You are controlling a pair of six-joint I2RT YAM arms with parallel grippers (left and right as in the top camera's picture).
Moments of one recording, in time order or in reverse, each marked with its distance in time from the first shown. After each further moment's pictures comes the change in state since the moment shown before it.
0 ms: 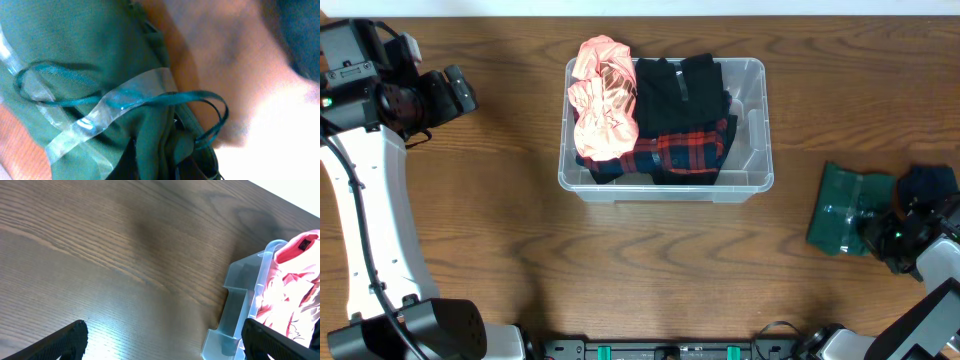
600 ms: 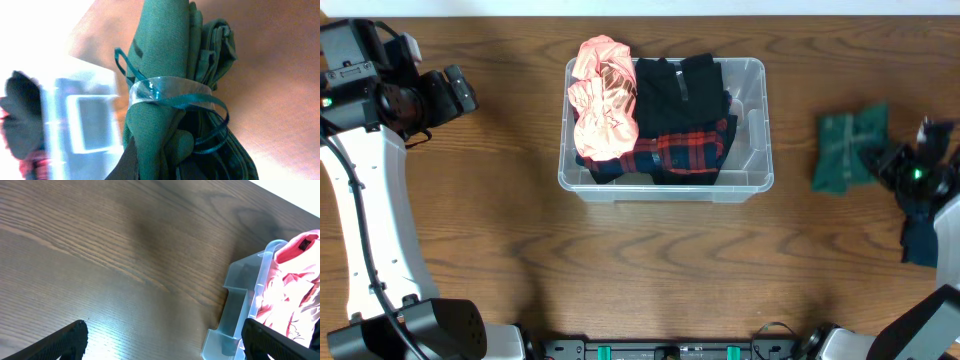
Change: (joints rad) left arm 0.000 0.000 0.000 0.000 0.000 0.000; right arm 0.182 0.008 0.387 -0.121 -0.312 0.003
